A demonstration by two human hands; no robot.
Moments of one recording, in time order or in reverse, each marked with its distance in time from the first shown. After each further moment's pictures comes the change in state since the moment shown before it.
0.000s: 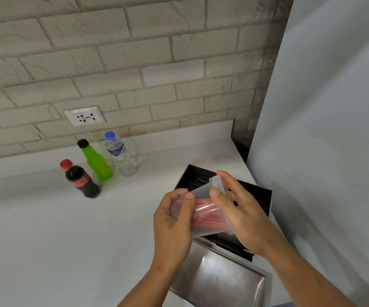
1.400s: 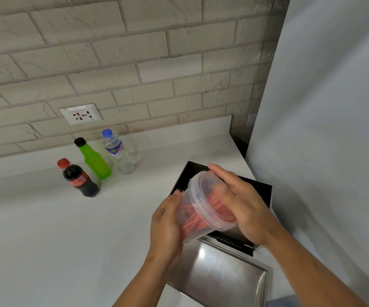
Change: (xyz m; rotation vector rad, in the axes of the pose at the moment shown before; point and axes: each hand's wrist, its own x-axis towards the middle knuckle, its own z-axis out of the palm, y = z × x) left_hand 0.006 0.001 -0.011 -0.179 -0.012 -0.293; right_hand 0.005 -0.010 -0.002 -0.012 -0.048 -0.047
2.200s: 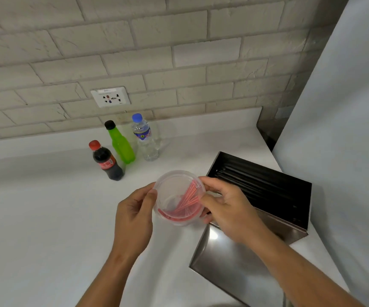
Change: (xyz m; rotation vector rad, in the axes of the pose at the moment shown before) left_hand 0.006 0.049 -0.123 0.480 0.098 0.357; right_hand 0.028 0.008 0.100 0.097 -0.062 0.145
